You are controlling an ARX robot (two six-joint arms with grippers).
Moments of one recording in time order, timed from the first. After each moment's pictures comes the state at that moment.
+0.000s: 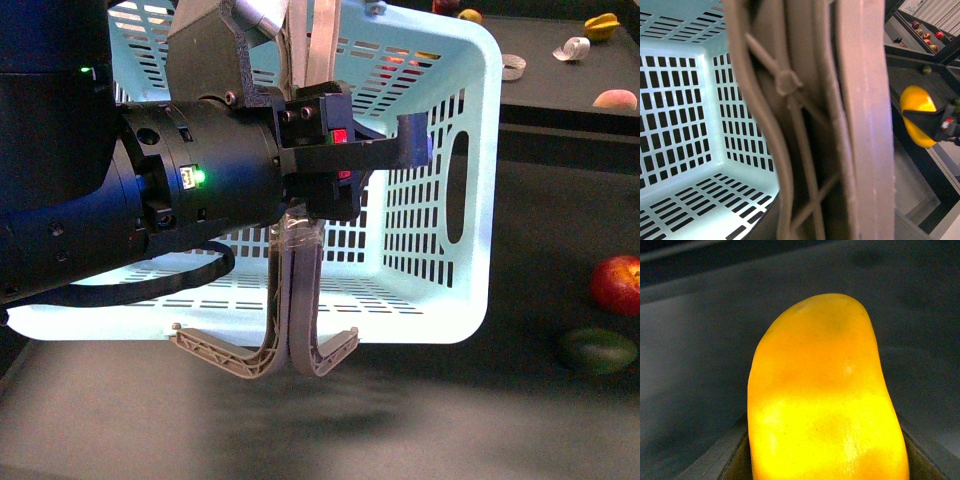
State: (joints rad) left arm -0.51 1.83 0.62 0.97 0.23 -0.36; right arm -0.38 1.87 0.52 0.73 -0.21 0.06
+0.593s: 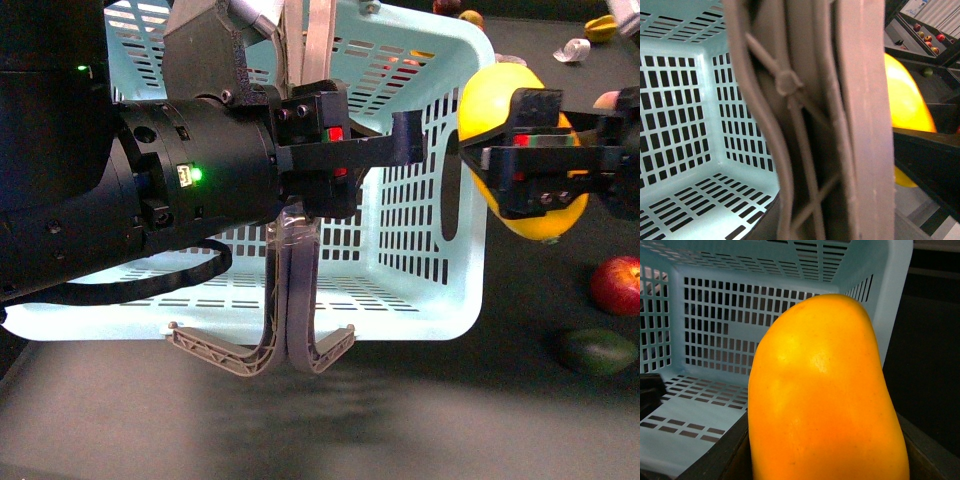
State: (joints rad) left arm -0.51 1.83 0.62 0.97 0.23 -0.36; right arm 0.30 1.61 0.55 0.58 -0.12 0.15
